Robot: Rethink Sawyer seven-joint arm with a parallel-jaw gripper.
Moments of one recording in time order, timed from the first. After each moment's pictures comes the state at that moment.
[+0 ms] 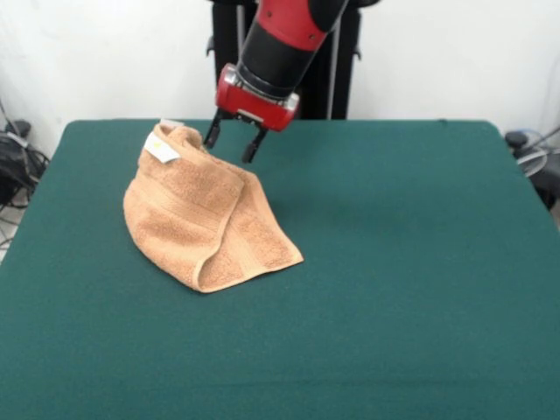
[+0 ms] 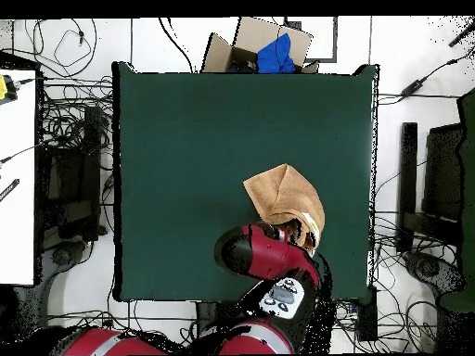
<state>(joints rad) 0.02 -0.45 -0.44 1.86 0.02 0.10 1.59</state>
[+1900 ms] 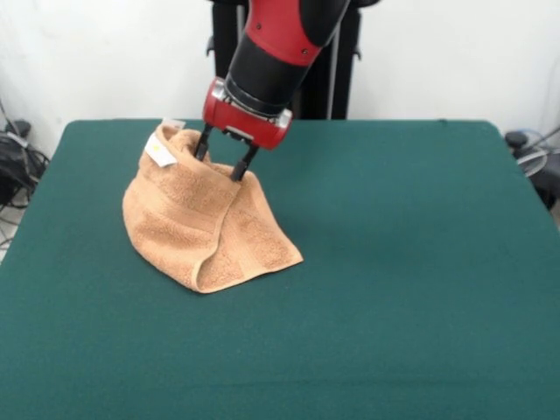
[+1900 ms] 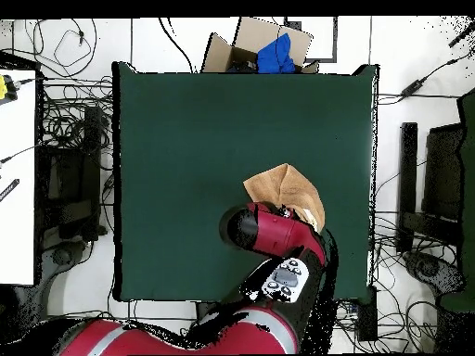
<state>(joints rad) 0.01 -0.42 -0.45 1.72 0.04 0.24 1.59</state>
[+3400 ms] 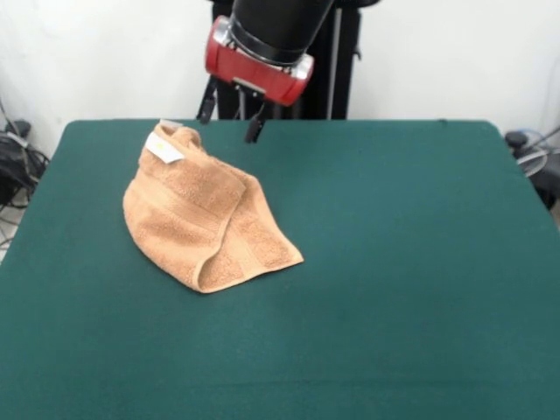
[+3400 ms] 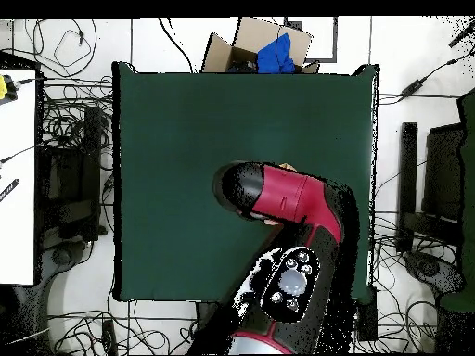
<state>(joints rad) 0.01 -0.55 -0.44 1.50 0.03 0.70 1.59</state>
